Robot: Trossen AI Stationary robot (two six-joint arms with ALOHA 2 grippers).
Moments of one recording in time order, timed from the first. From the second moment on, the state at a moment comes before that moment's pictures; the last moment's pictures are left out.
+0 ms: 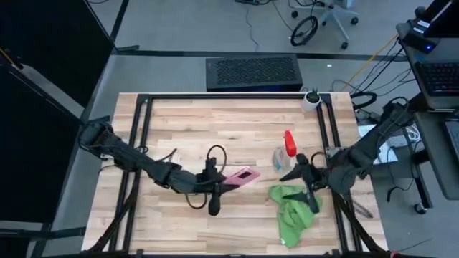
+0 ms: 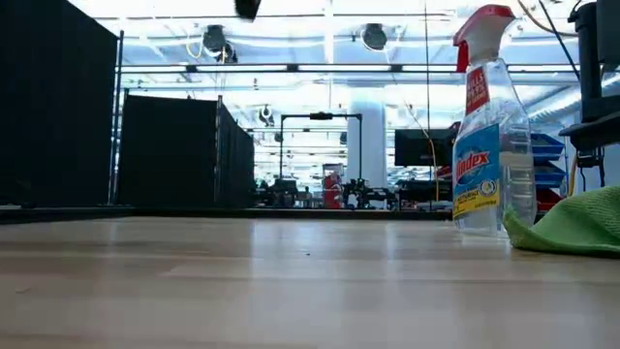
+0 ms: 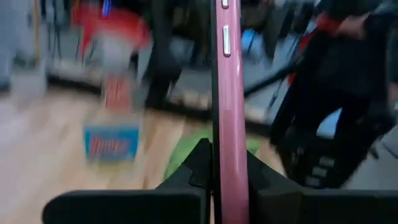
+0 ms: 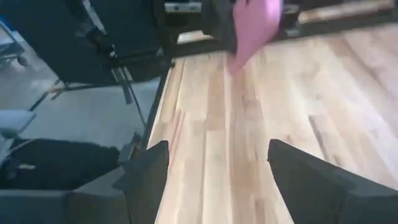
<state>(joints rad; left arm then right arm) -0.44 1.56 0.97 0.52 -0.44 -0.21 0.72 1.06 0.90 -0.31 0.53 0.46</state>
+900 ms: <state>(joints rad) -0.41 1.56 0.97 0.53 -0.37 -0.10 0.53 1.21 0.92 0.13 0.44 0.11</state>
